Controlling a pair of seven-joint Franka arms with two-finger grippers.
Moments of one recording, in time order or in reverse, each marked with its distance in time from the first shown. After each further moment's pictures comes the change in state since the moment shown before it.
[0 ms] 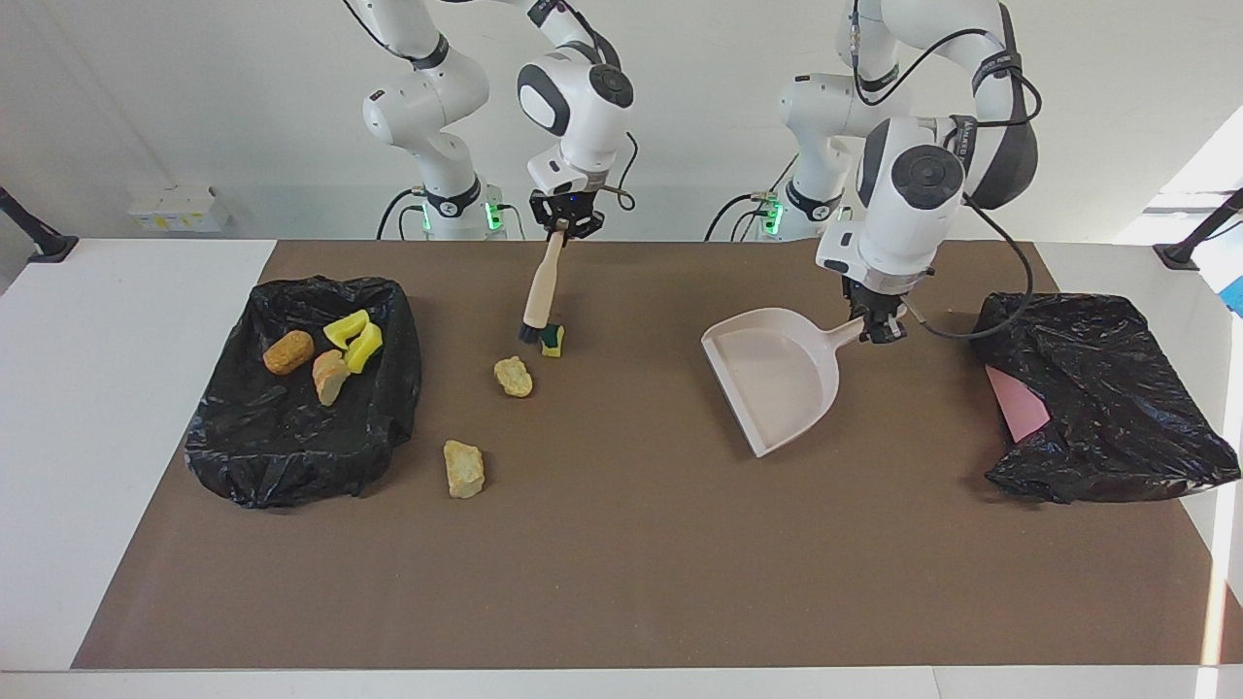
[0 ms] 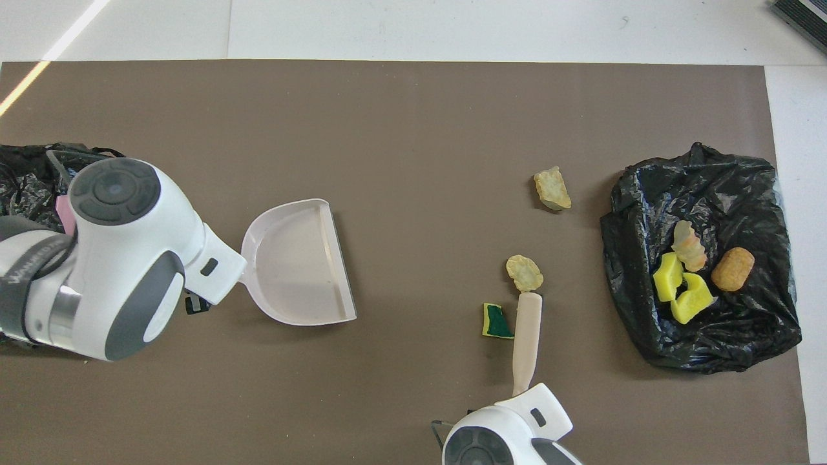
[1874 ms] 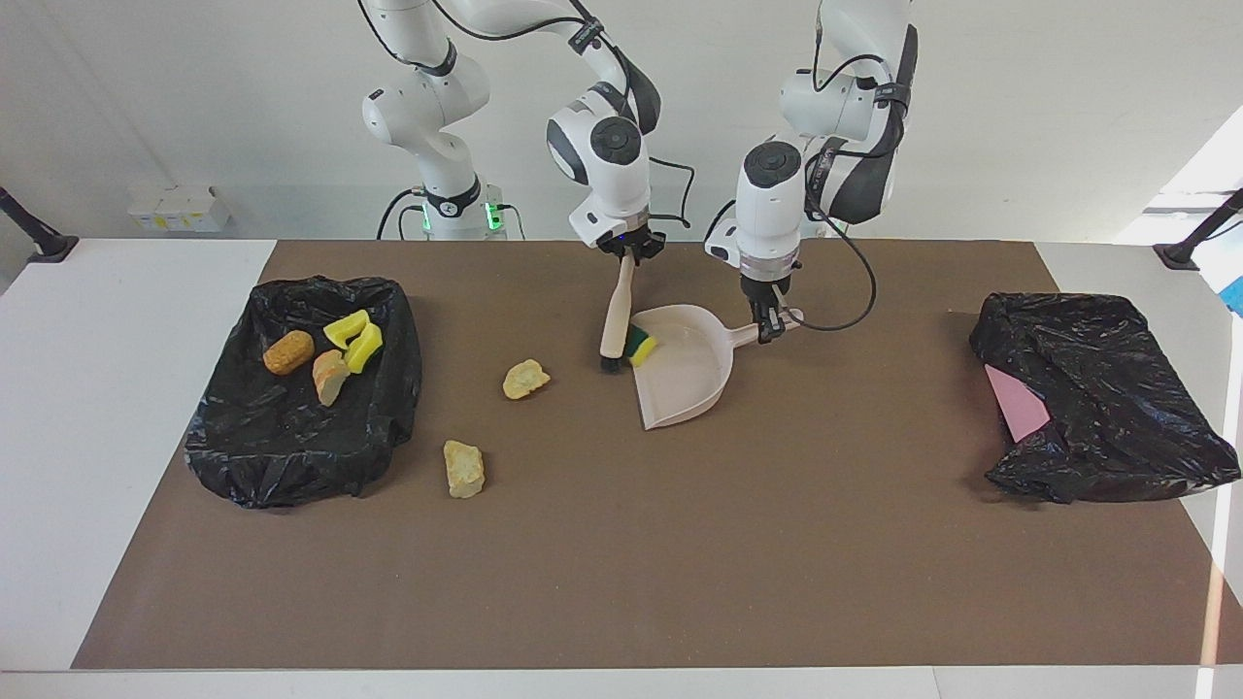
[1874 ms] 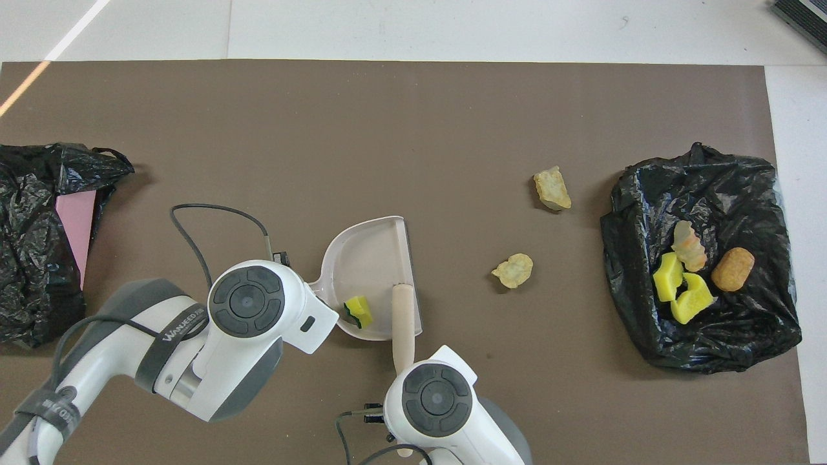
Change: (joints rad) left arm -0.188 -0.020 0.005 -0.225 0.013 0.386 -0.199; right arm 0.063 0.275 0.012 0.240 0.426 0.253 -0.378
